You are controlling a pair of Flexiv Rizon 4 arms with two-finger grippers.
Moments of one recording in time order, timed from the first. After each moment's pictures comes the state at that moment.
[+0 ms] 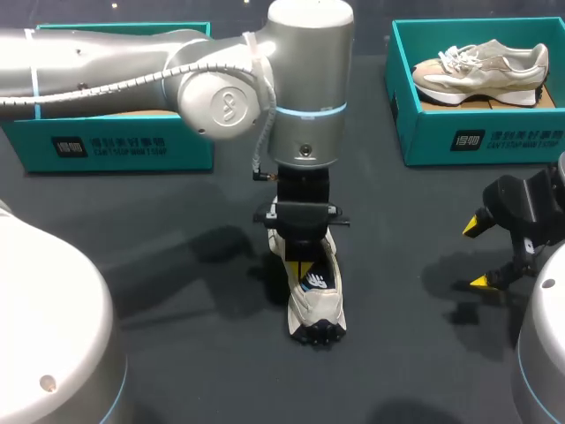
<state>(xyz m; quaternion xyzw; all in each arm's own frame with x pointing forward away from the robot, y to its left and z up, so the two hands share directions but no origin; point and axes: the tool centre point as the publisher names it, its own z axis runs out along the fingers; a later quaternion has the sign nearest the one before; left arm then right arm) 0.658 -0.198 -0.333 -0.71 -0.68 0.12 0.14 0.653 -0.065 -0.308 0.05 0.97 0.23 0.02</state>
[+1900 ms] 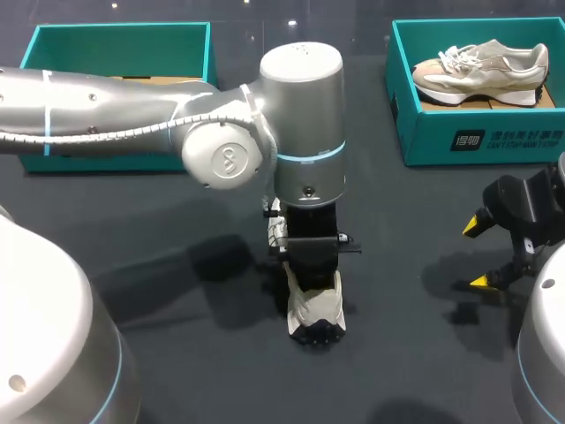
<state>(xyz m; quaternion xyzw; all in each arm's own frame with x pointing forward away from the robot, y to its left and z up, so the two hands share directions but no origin) 0.640 -0.228 -0.385 -0.71 -0.68 0.14 0.09 0.653 -0.065 -0.308 0.05 0.97 0.23 0.02</state>
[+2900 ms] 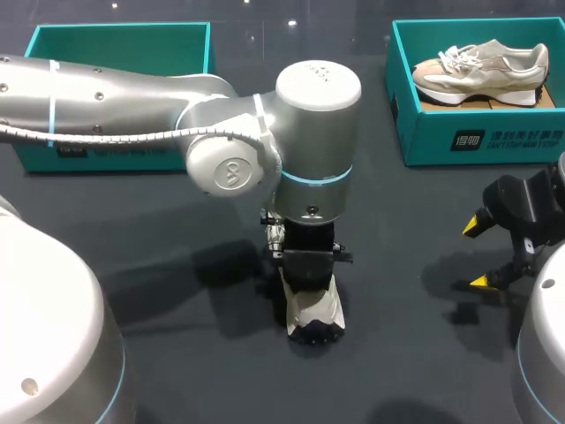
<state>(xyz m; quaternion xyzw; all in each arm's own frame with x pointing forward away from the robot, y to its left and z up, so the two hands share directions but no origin) 0.651 -0.207 -0.396 -0.71 -0.70 0.06 0.09 0.653 -0.065 -0.308 0.05 0.97 0.23 0.02</state>
